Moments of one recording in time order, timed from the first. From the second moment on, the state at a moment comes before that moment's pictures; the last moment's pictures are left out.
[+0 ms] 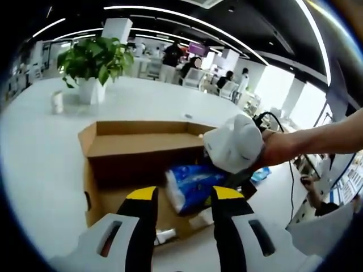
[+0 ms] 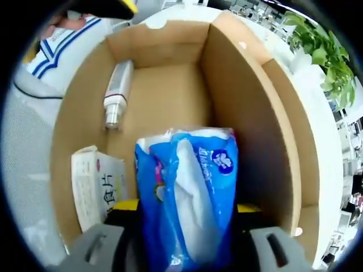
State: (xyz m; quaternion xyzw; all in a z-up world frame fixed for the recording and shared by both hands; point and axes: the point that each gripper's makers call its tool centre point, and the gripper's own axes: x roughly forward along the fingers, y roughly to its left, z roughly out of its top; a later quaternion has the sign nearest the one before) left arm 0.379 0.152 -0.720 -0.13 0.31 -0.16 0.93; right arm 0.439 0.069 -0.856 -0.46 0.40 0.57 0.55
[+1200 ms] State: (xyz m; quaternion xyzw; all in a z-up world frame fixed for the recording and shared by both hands) left arm 0.375 0.151 -0.718 -0.13 0.31 -0.16 0.93; right arm 0.425 0.081 -0.804 -0.37 0.39 0.55 0.64
